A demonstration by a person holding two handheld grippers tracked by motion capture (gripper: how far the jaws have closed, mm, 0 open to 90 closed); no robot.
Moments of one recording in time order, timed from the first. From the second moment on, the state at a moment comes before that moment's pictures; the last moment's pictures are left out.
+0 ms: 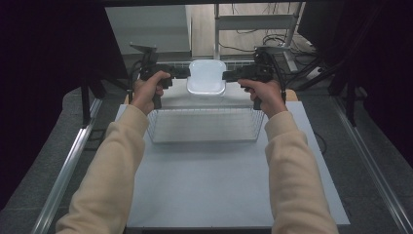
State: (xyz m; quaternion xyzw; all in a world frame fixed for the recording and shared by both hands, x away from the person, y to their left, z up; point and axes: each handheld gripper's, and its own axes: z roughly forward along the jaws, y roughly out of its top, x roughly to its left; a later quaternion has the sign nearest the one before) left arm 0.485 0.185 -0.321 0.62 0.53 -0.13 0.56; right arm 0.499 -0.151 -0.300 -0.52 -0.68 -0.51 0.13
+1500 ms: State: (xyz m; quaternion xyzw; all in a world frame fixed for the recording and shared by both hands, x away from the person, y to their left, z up) left arm 0.345 0.204 -0.332 0.71 0.43 0.05 0.55; right arm 0.367 -0.190 -0.321 -0.36 -0.76 -0.53 -0.07
